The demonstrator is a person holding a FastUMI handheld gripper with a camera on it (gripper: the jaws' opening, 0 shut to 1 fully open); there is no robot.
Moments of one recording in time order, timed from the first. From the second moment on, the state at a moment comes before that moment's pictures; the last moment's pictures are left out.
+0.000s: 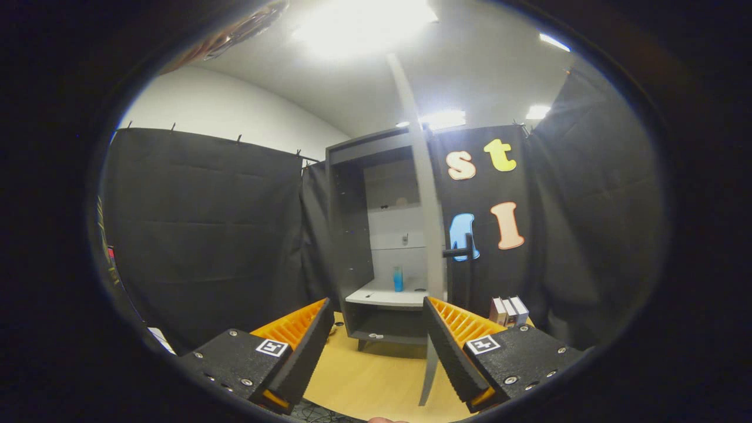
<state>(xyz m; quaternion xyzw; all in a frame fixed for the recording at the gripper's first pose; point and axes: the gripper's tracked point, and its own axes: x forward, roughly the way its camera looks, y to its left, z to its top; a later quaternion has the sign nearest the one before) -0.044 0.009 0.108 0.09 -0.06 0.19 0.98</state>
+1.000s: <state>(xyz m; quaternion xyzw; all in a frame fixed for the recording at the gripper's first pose) 0.045 -0.049 0.091 0.07 -0.03 0.17 0.98</state>
